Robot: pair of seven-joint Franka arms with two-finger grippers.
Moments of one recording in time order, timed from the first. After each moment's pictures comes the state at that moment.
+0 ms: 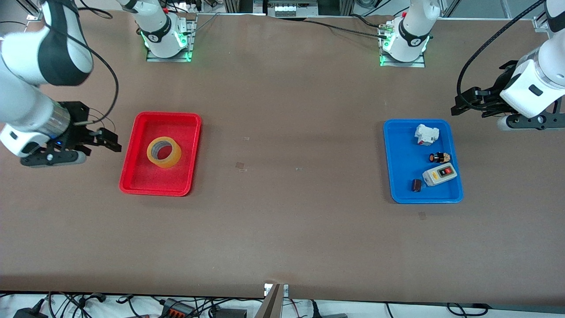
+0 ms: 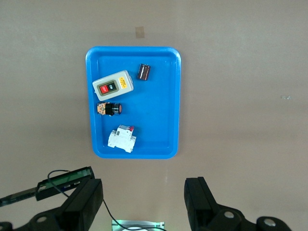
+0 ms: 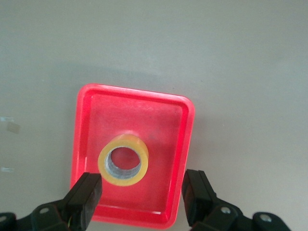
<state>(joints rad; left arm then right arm) -0.06 0.08 -0.03 -1.51 -0.02 1.45 -0.13 -0.03 0.11 0.06 -1.77 -0.02 1.89 -0.03</state>
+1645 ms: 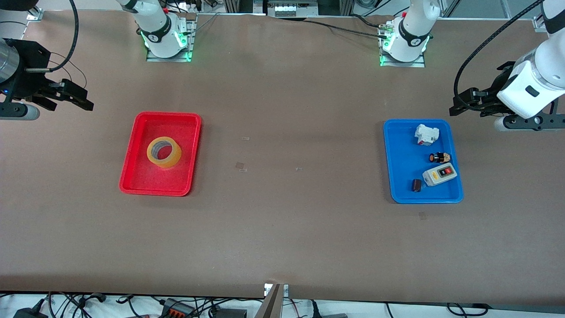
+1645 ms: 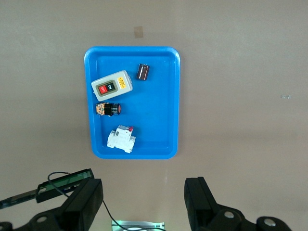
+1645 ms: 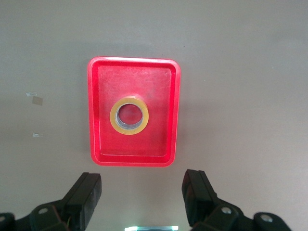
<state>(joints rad) -0.07 0.08 -0.03 -1.52 -0.02 1.45 -0.13 -0.02 0.04 0.08 -1.53 -0.04 1.49 0.07</state>
